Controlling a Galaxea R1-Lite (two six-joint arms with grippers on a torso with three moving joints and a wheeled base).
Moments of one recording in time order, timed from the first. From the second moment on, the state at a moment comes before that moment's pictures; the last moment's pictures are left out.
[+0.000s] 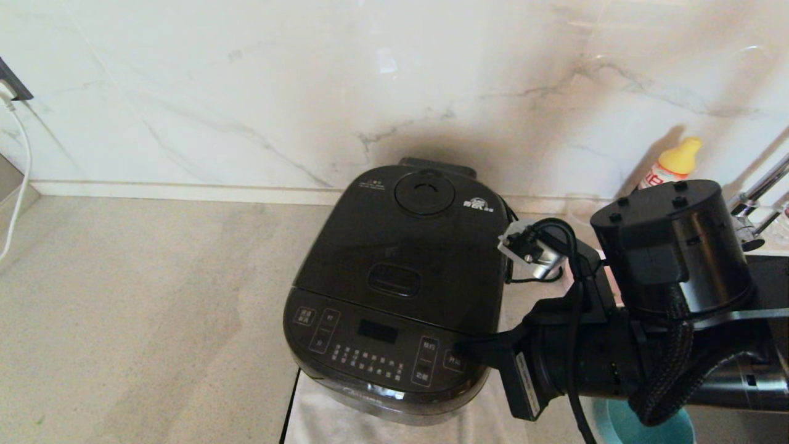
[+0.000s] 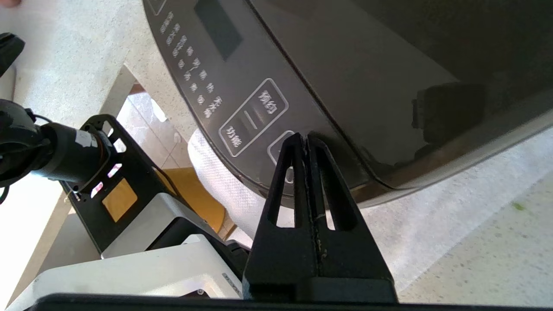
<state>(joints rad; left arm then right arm) 0.00 0.00 -0.04 0.12 -0.03 0.04 0.84 1.56 -1.03 0.03 0.06 0.29</state>
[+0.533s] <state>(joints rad) 0.00 0.00 -0.04 0.12 -0.03 0.04 0.85 1.59 -1.03 0.03 0.07 0.29</state>
